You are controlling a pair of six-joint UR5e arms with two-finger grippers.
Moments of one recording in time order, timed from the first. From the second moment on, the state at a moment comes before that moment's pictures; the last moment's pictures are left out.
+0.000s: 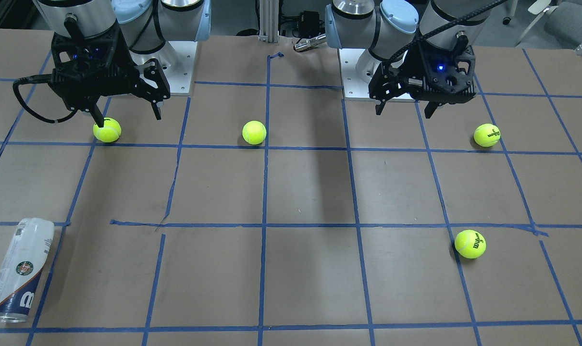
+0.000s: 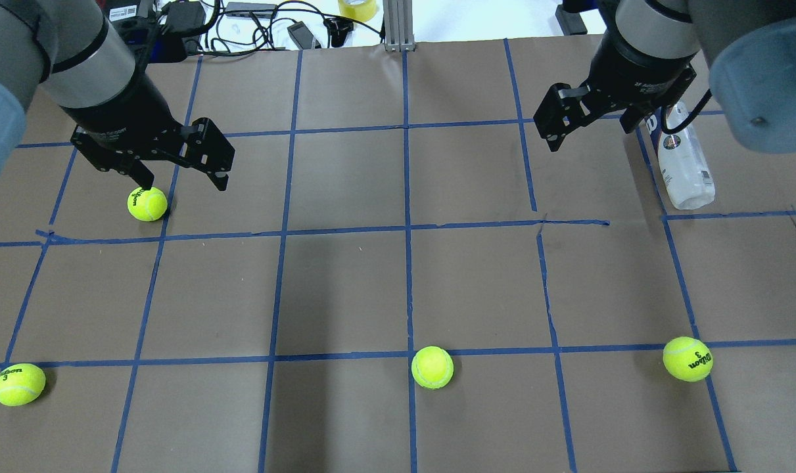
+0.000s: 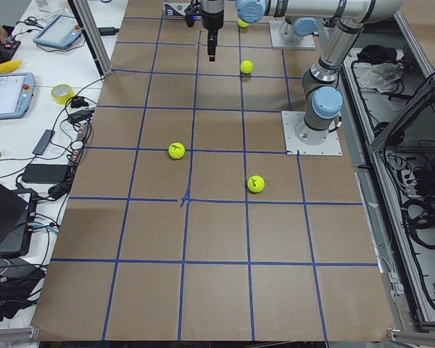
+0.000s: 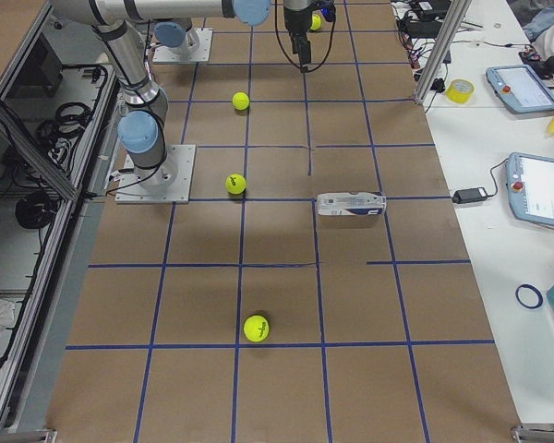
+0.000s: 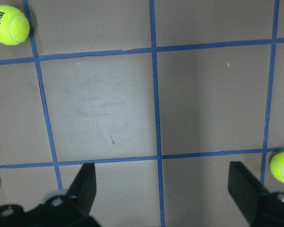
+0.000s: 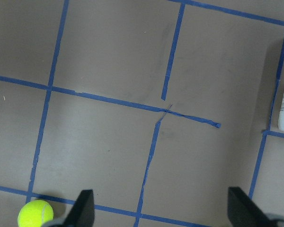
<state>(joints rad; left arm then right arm) -1.55 -1.50 -1.63 -1.60 1.57 0.08 1.60 -1.62 1.60 -1.67 -1.57 -0.18</state>
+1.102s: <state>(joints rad) -1.55 -1.50 -1.63 -1.60 1.57 0.08 1.55 -1.61 1.61 -1.67 -1.56 -0.12</state>
